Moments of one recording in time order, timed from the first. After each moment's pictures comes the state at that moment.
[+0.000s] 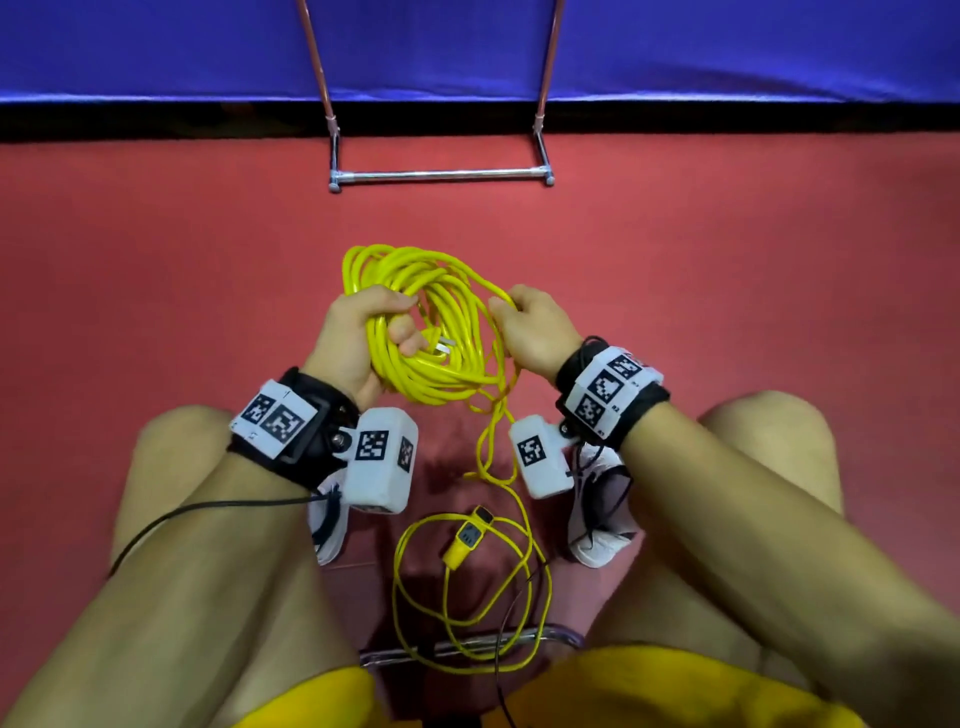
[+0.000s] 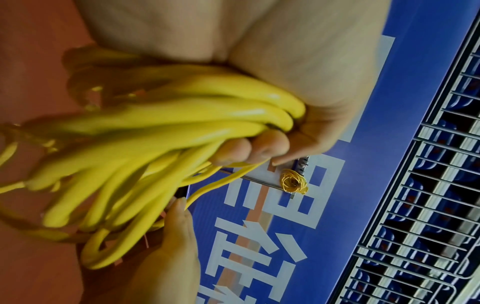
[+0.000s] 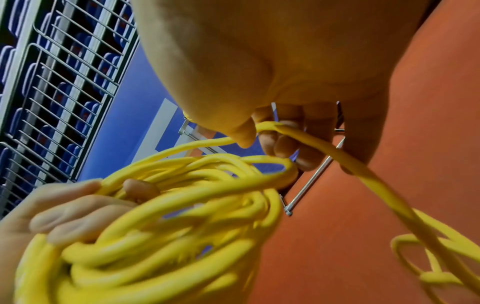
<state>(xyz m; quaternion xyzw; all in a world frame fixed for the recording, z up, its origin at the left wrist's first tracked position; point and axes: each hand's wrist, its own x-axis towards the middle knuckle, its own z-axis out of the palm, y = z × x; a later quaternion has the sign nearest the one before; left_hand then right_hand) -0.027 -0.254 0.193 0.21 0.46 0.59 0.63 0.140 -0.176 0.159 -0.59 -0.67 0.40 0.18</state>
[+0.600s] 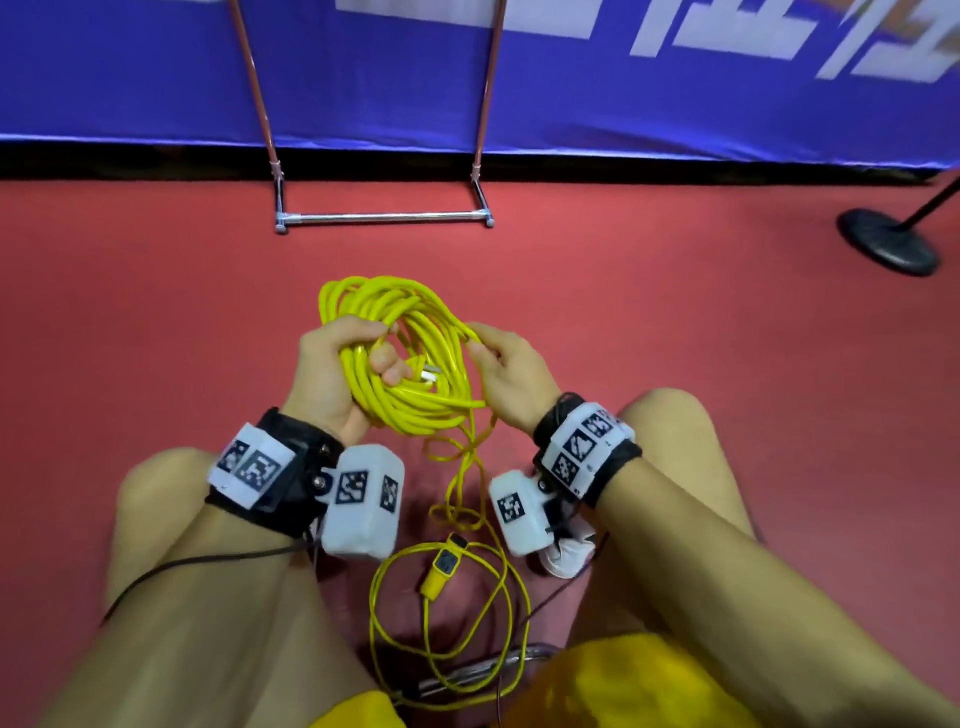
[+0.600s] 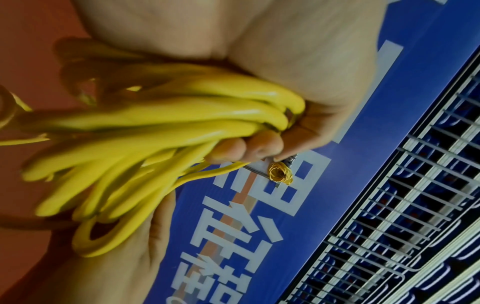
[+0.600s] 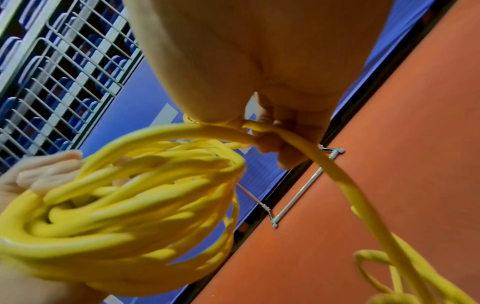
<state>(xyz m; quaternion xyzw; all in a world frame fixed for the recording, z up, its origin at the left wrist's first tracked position) -0.037 -0.280 0.206 0.18 0.38 0.60 0.68 0.140 -0.228 0.166 -0.53 -0.75 0.30 0.25</state>
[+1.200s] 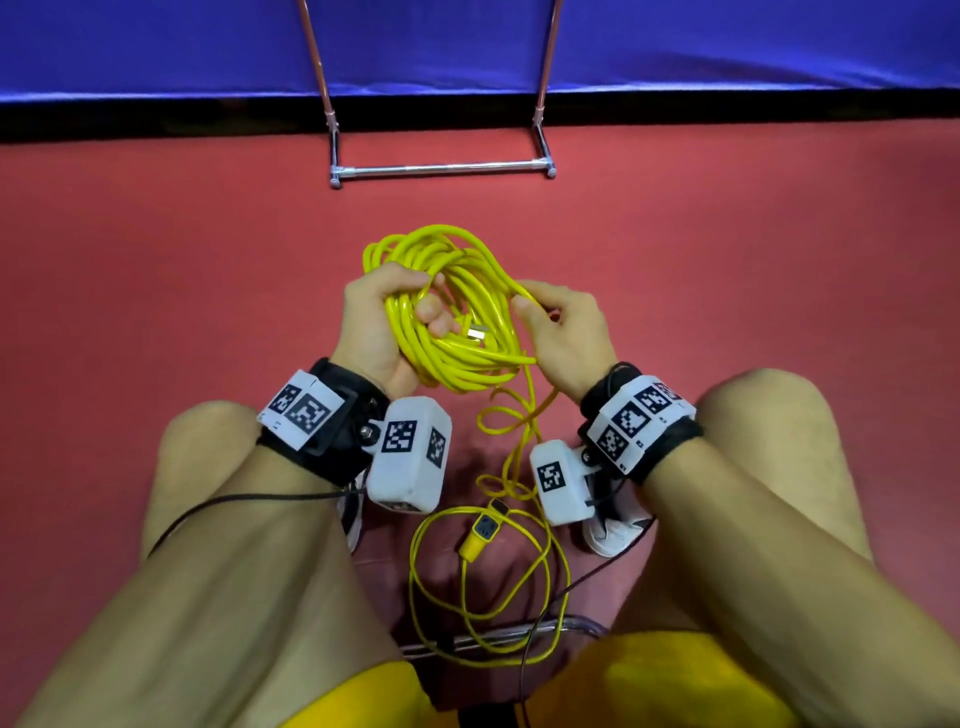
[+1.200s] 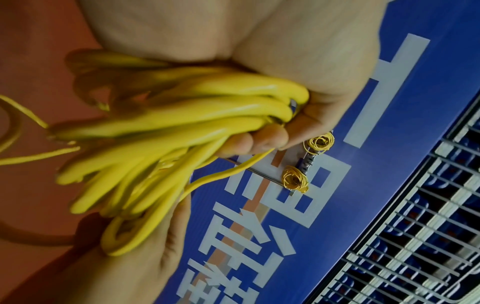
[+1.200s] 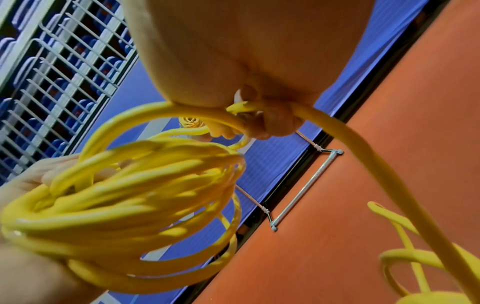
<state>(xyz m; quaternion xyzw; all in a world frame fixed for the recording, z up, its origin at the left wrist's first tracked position) -0.024 -0.263 0.199 0.17 0.40 0.61 0.66 0.147 -0.210 0.141 -0.52 -0.69 0.35 0.36</state>
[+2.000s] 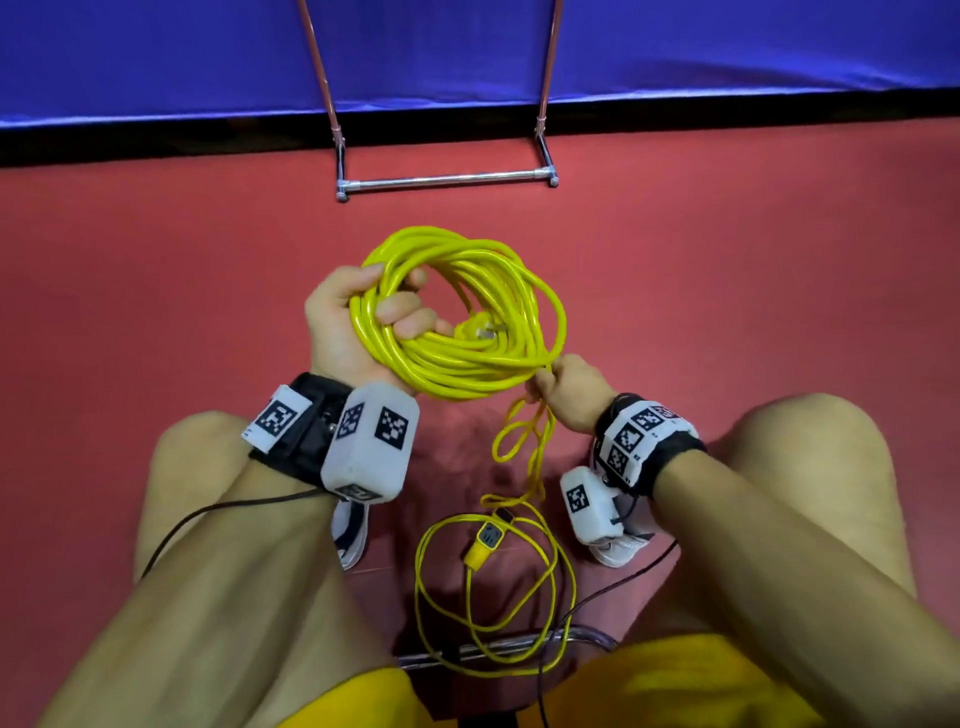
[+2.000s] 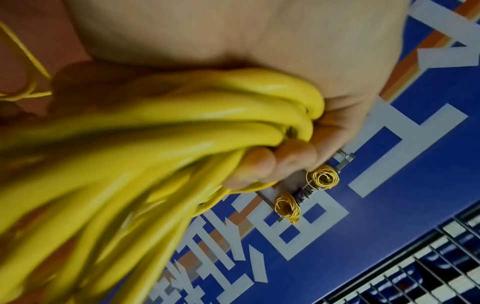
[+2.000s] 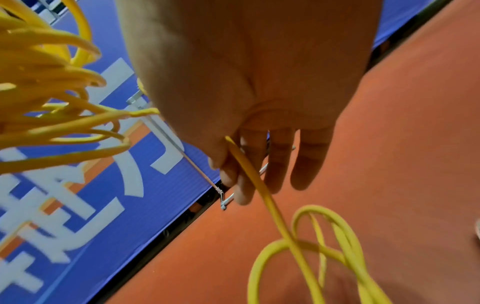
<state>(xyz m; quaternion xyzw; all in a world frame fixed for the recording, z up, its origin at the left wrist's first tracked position) -0.038 -0.270 0.203 0.11 0.26 0.61 0.74 0.180 -0.205 0.083 -0.60 -0.70 0.39 0.08</state>
